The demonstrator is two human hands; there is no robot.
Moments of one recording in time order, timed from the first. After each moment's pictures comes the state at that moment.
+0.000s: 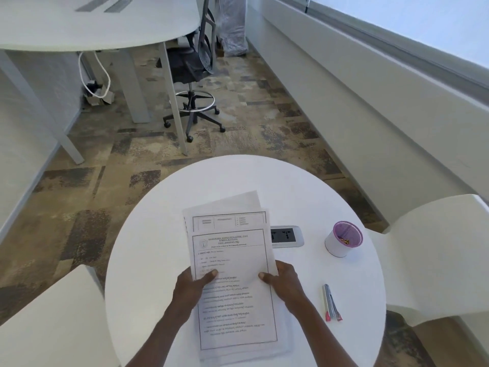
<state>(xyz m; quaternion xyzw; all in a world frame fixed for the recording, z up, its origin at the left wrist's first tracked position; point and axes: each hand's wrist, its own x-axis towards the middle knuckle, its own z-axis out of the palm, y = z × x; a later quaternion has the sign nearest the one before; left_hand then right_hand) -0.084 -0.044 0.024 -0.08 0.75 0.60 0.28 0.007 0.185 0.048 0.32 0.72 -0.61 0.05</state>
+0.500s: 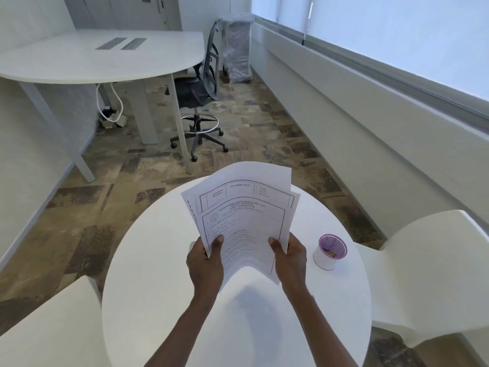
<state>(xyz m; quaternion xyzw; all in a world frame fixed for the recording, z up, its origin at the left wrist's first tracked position) -0.047 0.050 0.142 -0.04 0.75 0.65 -0.06 0.006 0.211 0.140 0.27 0.70 -0.61 -0.25</state>
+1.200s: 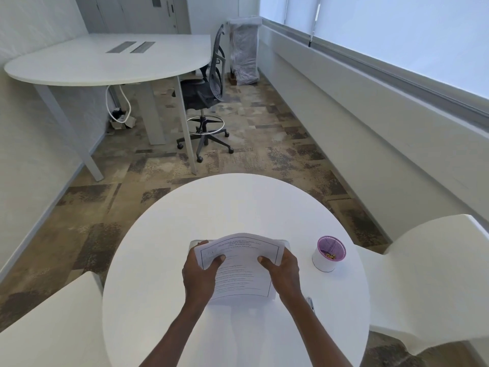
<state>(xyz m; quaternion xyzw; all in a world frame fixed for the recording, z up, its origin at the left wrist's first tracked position) -0.035 0.039 0.116 -0.04 0.79 0.61 0.00 0.020 0.224 0.105 0.25 0.70 -0.65 -0.16</state>
